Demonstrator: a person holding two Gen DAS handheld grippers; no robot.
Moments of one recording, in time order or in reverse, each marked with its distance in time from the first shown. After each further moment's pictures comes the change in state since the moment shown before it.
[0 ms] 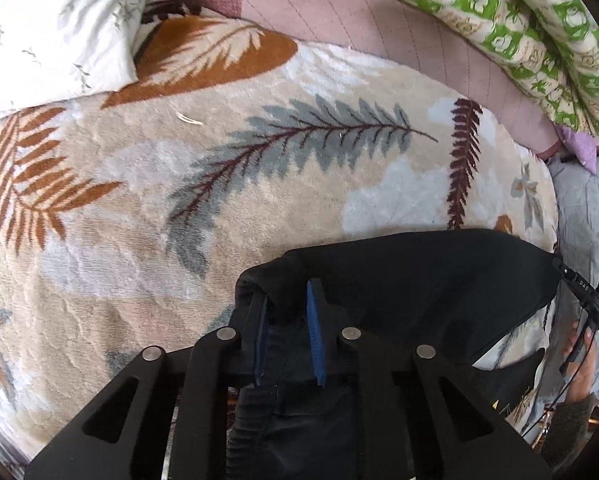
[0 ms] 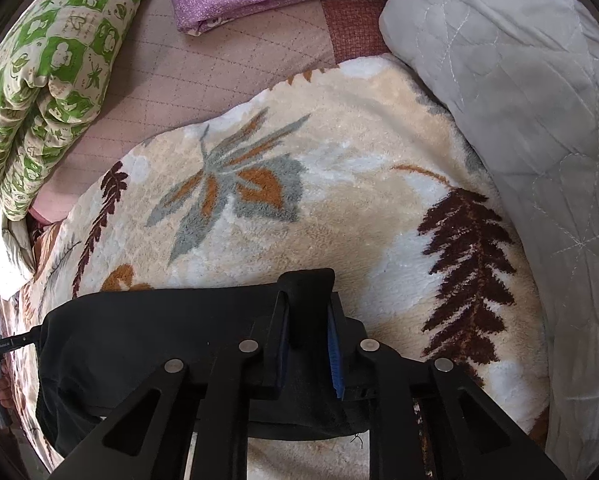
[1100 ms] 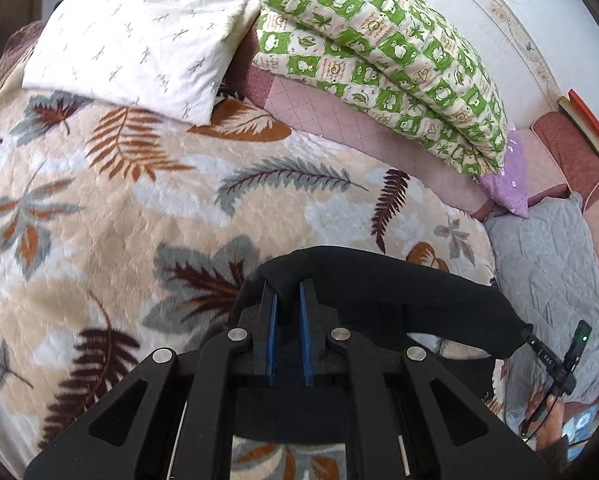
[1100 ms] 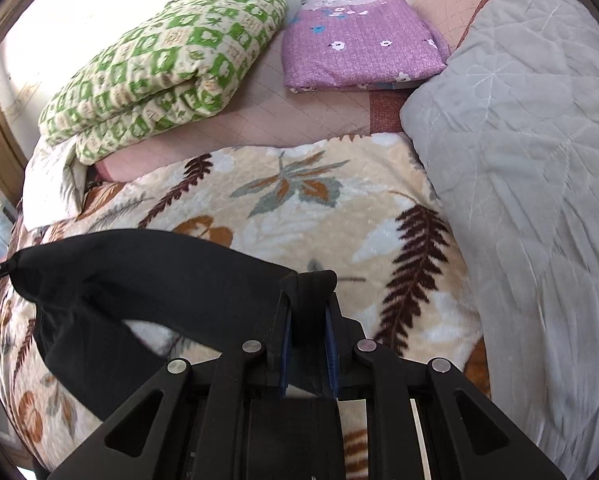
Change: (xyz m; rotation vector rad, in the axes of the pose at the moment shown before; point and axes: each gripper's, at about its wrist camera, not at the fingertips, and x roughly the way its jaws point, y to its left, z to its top) left arm -0.118 0.014 -0.143 -0.127 -0.391 -0.123; right arm -0.129 0.019 -0.112 -0.238 -0.241 0.016
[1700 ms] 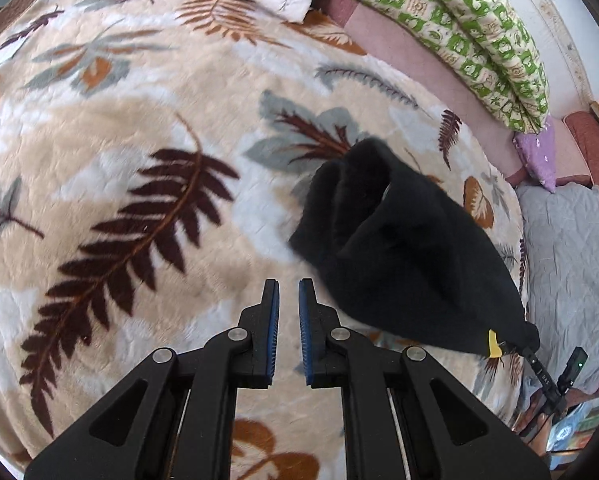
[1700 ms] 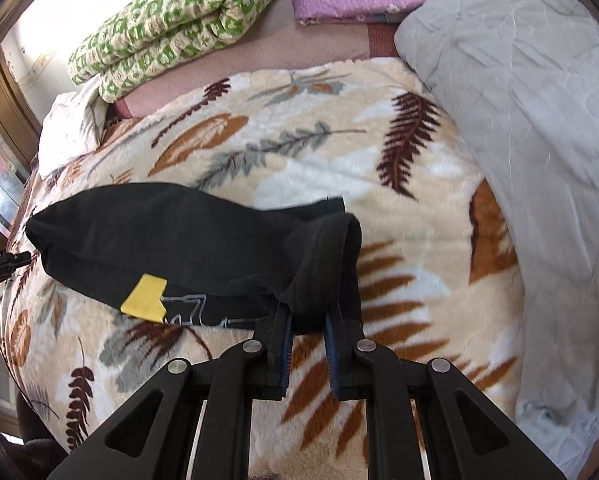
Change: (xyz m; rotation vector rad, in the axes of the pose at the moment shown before) left arm 0.005 0.083 -0.104 -0.123 0.159 0.042; right arm -0.023 -0.001 -0.132 0.003 0.098 0.037
